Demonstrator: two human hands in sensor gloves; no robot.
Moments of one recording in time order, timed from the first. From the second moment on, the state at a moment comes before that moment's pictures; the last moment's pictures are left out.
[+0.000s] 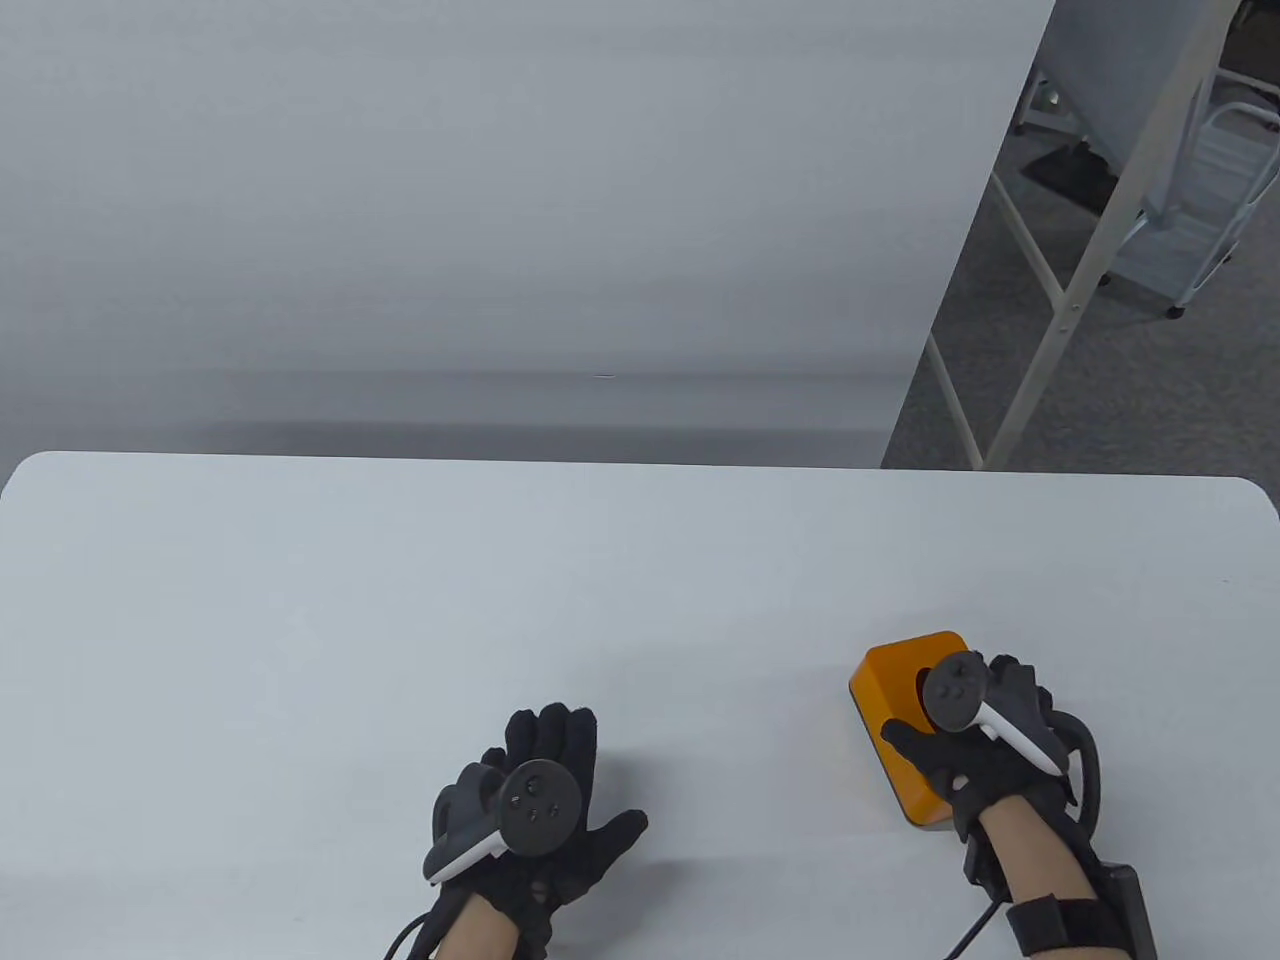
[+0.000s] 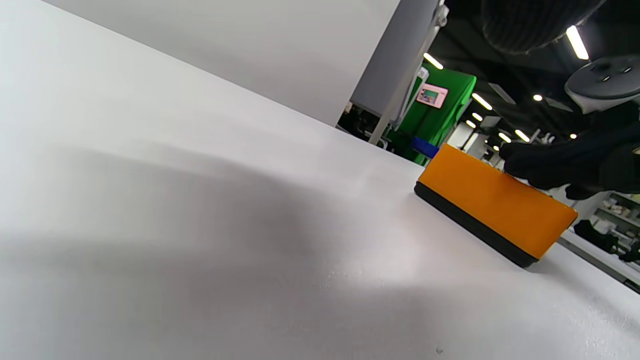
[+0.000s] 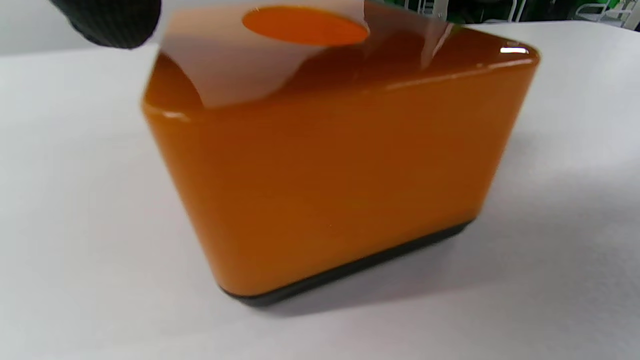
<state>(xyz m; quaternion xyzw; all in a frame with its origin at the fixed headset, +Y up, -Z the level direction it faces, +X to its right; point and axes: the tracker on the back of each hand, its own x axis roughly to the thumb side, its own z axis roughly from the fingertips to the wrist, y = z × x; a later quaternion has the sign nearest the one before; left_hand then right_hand) -0.119 -0.749 -0.289 -0.08 -0.20 0.19 0.96 0.287 -0.733 -0.374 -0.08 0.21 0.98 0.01</state>
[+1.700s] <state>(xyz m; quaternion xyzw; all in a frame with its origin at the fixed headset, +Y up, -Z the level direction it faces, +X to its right) -0.078 -0.788 -0.287 -0.17 -0.12 0.69 0.69 0.155 -0.760 -0.288 0.20 0.14 0.77 0.58</state>
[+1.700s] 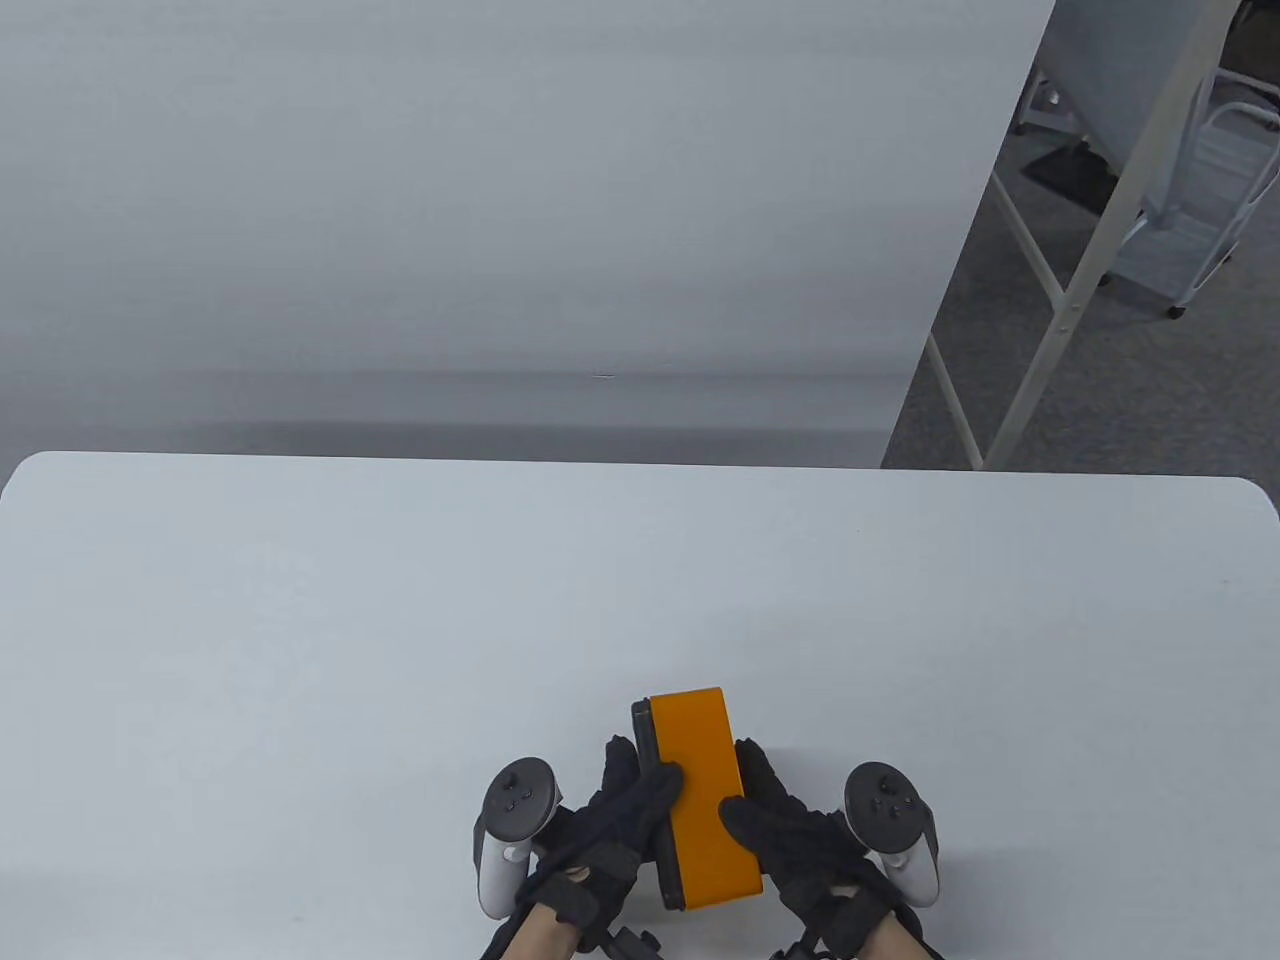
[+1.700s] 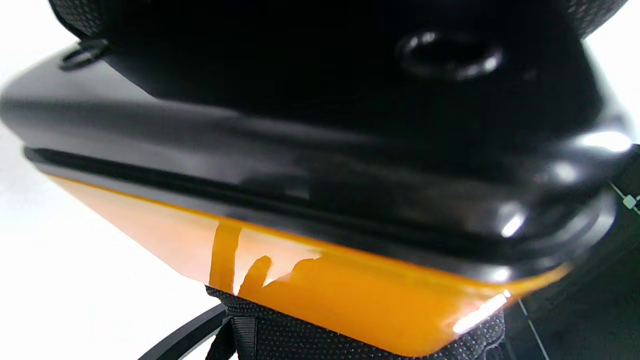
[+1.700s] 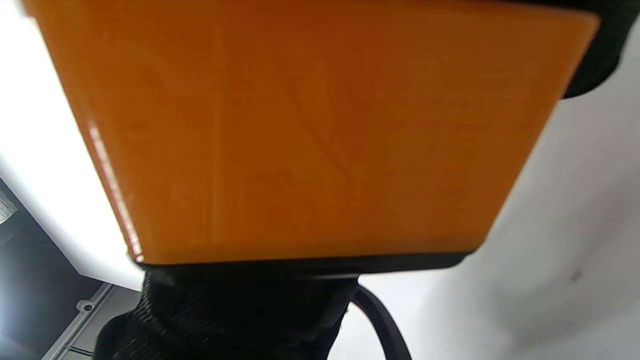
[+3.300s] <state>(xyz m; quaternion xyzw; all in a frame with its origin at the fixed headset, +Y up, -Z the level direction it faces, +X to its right) -0.117 -0.794 -0.293 -0.15 -0.06 0.78 0.60 0.198 -0.759 -0.330 0.04 0.14 0.99 0.07</state>
